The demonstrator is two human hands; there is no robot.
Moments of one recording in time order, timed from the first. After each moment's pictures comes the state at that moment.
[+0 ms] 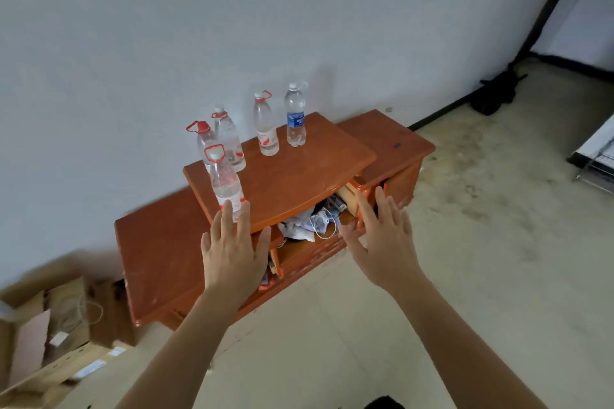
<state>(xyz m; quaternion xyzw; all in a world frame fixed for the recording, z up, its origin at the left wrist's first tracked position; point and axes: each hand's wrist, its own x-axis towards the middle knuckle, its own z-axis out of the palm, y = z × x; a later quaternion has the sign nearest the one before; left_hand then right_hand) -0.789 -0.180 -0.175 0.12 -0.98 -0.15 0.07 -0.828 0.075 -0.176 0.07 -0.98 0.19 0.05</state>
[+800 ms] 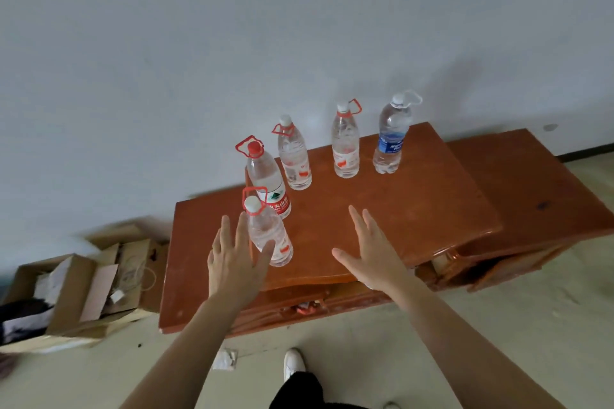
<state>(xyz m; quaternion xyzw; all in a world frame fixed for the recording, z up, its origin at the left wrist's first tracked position) -1.049 -0.278 -0.236 0.36 -0.92 -0.18 0.01 -1.202 -0.067 -0.273 0.27 -0.90 0.26 -0.24</state>
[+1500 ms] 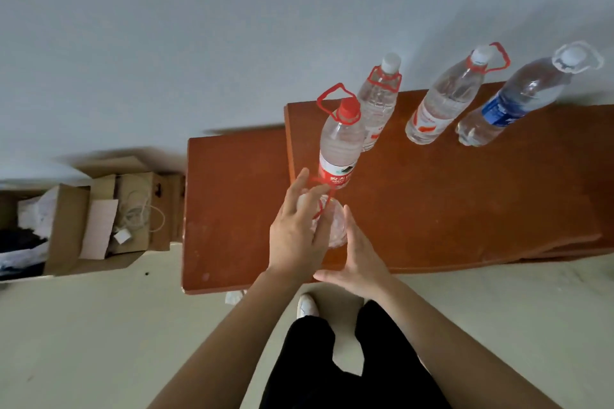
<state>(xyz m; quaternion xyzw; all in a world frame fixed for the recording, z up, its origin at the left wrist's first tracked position) -1.091 -0.412 -0.321 0.24 -0.88 -0.36 0.18 -1.155 -0.268 -0.390 0.27 -0.83 0.30 -0.38</state>
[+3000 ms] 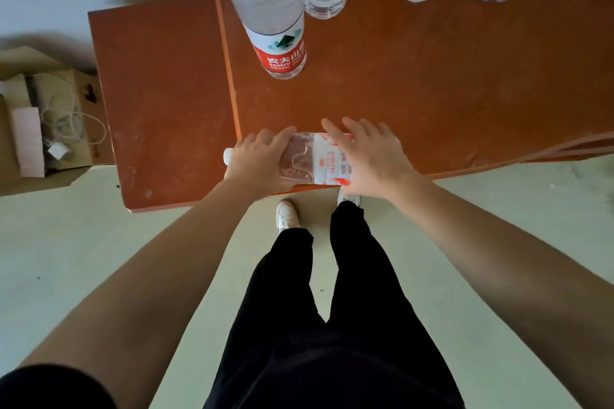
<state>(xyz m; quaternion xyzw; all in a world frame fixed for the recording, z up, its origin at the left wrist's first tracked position) -1.114 -0.382 -0.479 0.17 -0.94 -0.18 -0.23 -1.256 -0.187 -0.470 0.49 -0.83 -0.09 -0.26</state>
